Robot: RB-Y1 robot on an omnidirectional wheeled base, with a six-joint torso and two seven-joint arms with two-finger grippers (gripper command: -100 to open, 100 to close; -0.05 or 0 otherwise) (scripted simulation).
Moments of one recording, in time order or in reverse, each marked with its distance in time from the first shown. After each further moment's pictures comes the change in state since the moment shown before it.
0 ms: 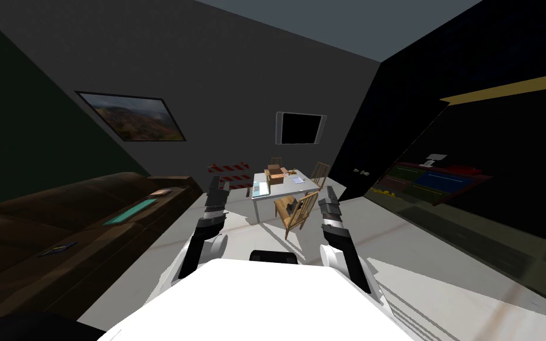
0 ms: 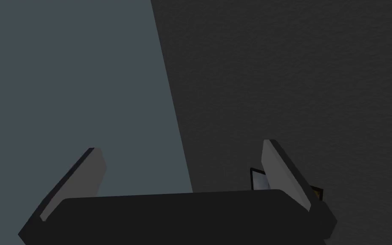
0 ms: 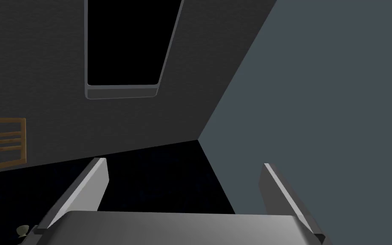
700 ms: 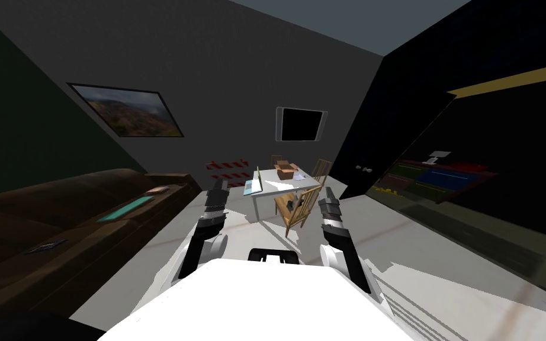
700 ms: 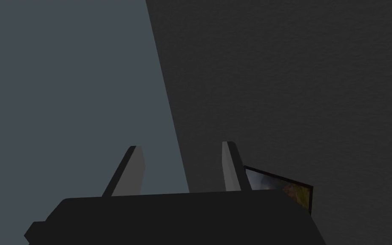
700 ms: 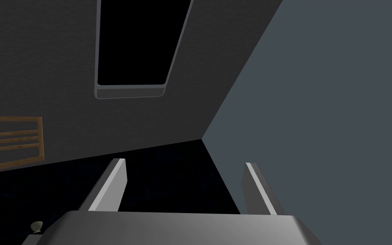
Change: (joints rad) left arm 0.000 0.000 0.000 0.000 0.000 0.000 0.000; right arm 0.000 0.000 0.000 0.000 0.000 0.000 0.000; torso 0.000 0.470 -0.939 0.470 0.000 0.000
